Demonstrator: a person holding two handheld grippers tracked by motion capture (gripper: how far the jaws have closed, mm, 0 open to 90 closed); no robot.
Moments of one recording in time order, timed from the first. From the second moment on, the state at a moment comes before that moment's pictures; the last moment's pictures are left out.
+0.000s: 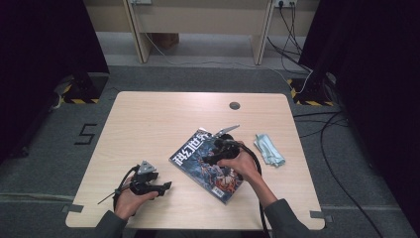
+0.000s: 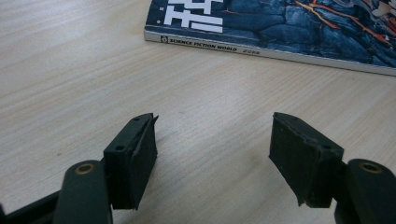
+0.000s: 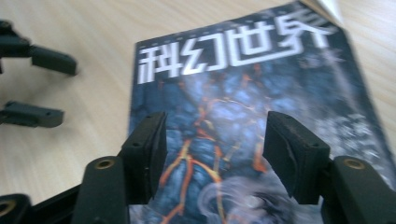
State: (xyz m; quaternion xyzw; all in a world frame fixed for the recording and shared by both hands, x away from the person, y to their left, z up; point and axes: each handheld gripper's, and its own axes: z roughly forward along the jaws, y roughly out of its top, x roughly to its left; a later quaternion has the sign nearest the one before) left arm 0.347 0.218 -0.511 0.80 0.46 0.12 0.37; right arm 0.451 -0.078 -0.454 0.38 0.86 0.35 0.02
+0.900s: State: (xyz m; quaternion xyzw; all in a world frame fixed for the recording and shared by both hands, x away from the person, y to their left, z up) left arm 0.346 0.206 -0.511 0.80 0.45 0.11 0.39; right arm 0.460 -0.152 -0.480 0.47 0.81 0.33 0.08
